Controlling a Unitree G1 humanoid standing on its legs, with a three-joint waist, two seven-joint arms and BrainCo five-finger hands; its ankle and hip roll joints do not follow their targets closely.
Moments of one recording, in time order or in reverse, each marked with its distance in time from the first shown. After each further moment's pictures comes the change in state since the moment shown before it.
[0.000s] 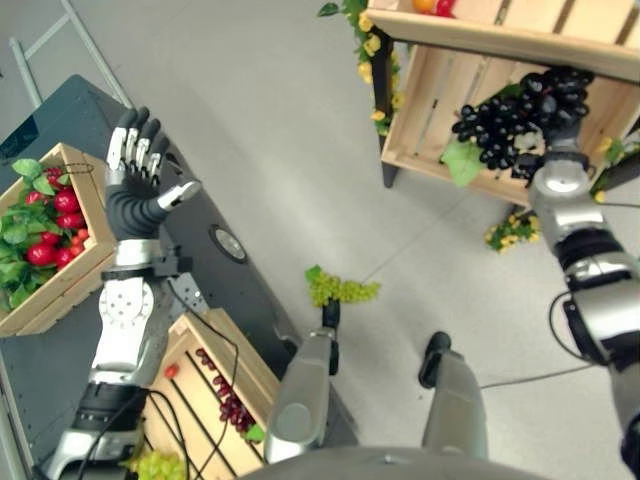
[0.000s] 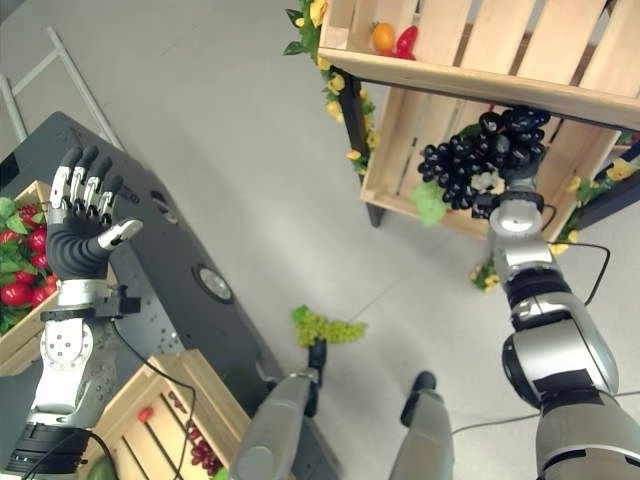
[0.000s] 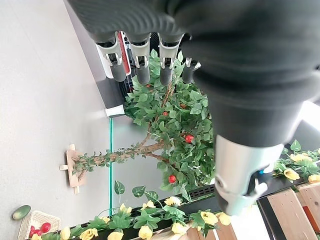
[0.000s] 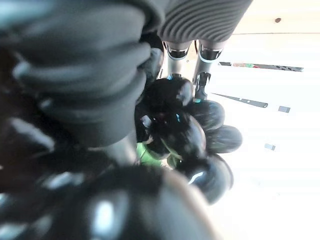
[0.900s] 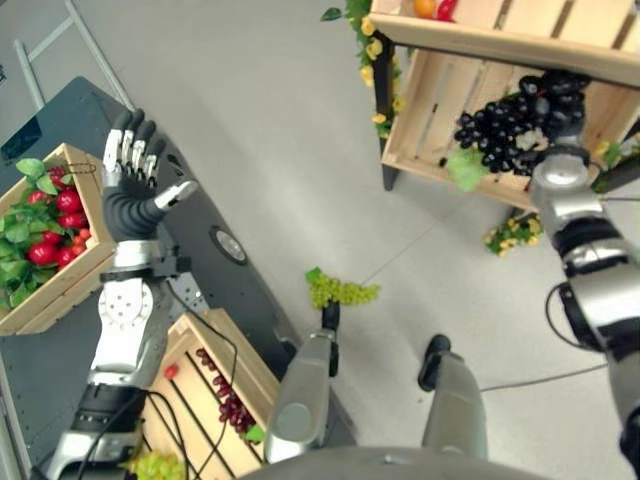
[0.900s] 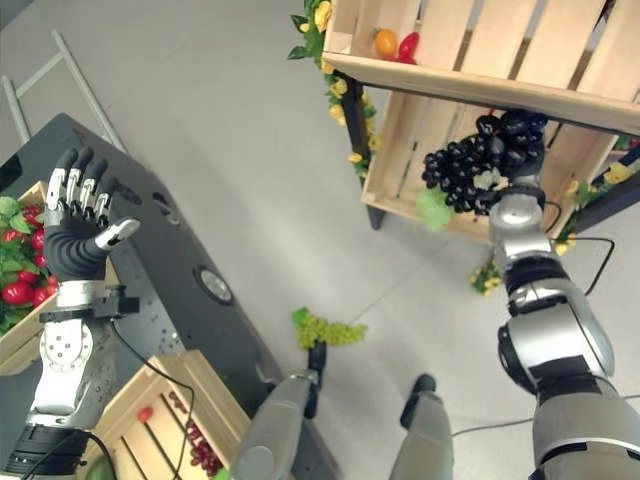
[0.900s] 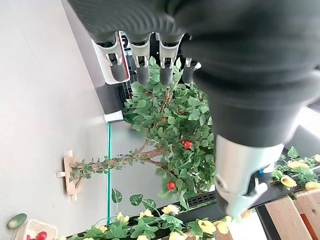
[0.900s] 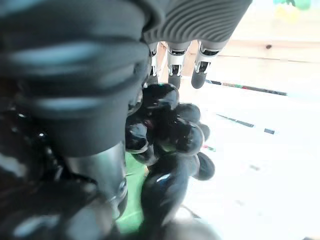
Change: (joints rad) left arm 0.012 0.005 0.000 0.000 0.000 0.000 0.038; right arm -0.121 0.018 0.055 0.177 -0.048 0.084 -0.064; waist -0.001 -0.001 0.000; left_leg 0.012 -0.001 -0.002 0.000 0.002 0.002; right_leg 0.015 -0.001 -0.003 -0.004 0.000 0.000
